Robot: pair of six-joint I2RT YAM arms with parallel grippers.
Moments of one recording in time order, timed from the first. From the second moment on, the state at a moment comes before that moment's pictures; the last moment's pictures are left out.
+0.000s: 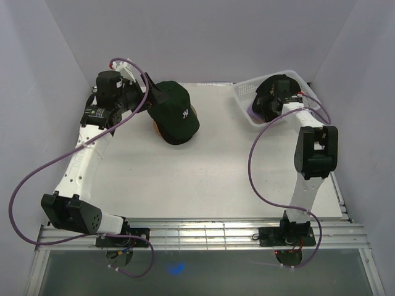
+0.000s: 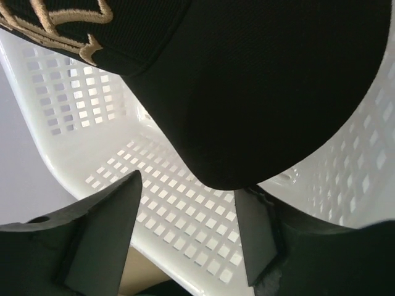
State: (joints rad) left arm -0.19 1.38 1.52 -0.53 0.34 -0.54; right arm 0.07 1.99 1.55 -0.42 0.08 1.28
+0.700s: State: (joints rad) left arm -0.19 1.38 1.52 -0.53 0.34 -0.54; right arm 0.04 1.76 1.30 -0.20 0.14 1.23
